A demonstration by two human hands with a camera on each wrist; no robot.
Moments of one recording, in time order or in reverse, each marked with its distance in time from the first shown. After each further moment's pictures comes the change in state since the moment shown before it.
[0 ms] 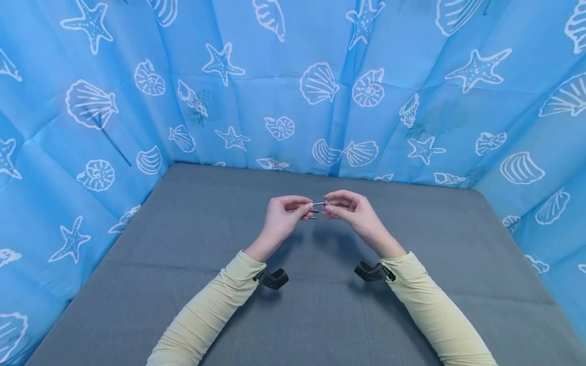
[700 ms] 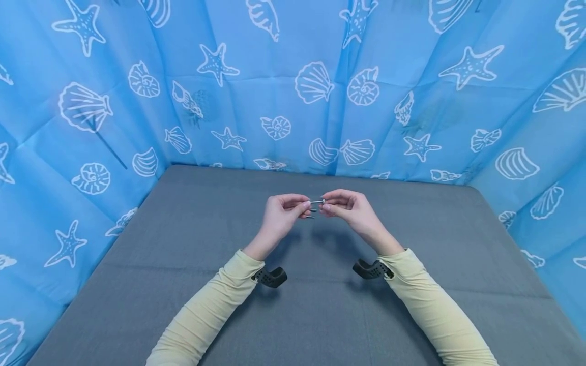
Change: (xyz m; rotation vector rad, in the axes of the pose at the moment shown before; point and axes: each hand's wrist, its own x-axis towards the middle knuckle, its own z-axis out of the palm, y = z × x) left_hand 0.003 0.001 0.002 0.036 0.001 0.019; right_hand -0.001 -0.005 0.000 -0.010 0.017 -0.008
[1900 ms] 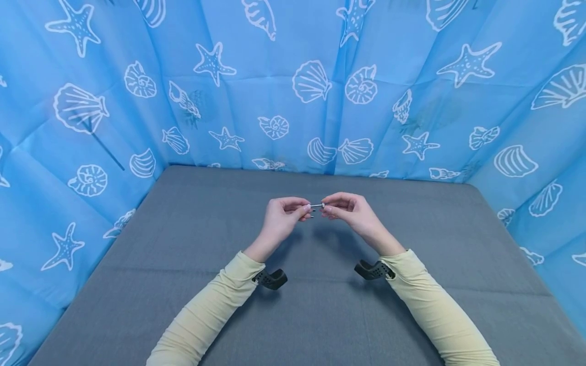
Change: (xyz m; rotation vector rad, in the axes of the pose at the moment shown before) left_hand -0.008 0.014 0.005 0.074 -0.030 -0.061; right_hand -0.003 0.010 -0.007 -0.055 -0.018 0.049
